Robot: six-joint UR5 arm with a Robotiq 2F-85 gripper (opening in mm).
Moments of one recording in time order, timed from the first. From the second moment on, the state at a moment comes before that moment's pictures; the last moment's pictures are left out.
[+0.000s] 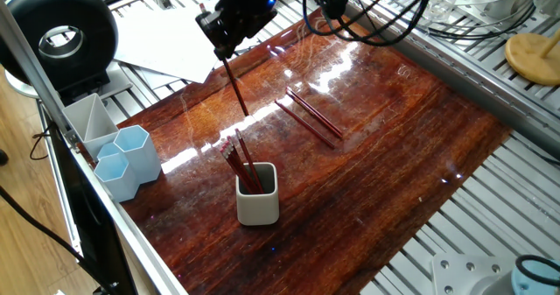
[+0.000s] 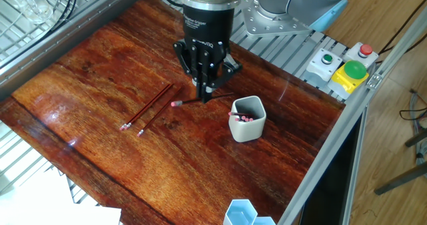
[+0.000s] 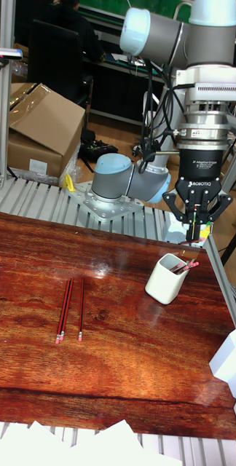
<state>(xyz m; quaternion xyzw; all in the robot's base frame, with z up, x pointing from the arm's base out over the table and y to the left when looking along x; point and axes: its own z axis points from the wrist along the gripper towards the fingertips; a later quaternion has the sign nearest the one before) 0.554 0.146 0.275 0.02 0.98 0.11 0.18</state>
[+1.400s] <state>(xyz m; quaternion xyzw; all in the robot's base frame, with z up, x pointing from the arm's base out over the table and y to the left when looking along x) 0.523 0.154 0.263 0.01 0.96 0.11 0.24</state>
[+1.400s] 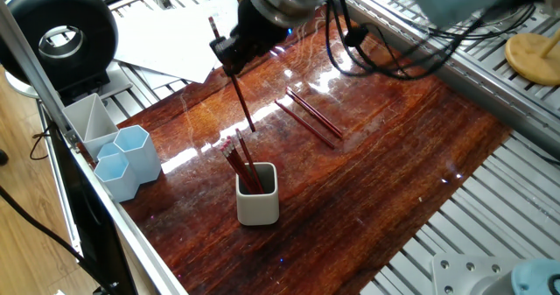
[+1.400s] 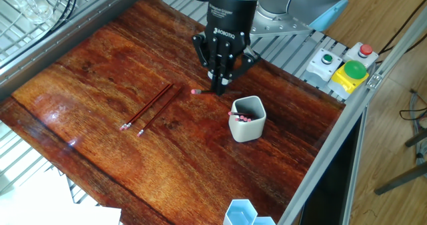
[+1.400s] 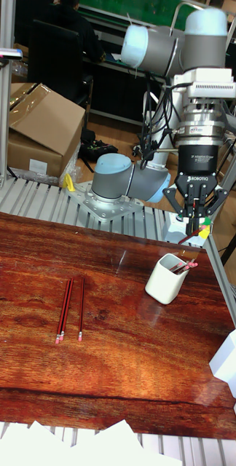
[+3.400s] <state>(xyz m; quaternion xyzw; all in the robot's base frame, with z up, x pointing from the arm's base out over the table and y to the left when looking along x) 0.506 0.160 0.220 0.01 0.97 0.11 0.22</state>
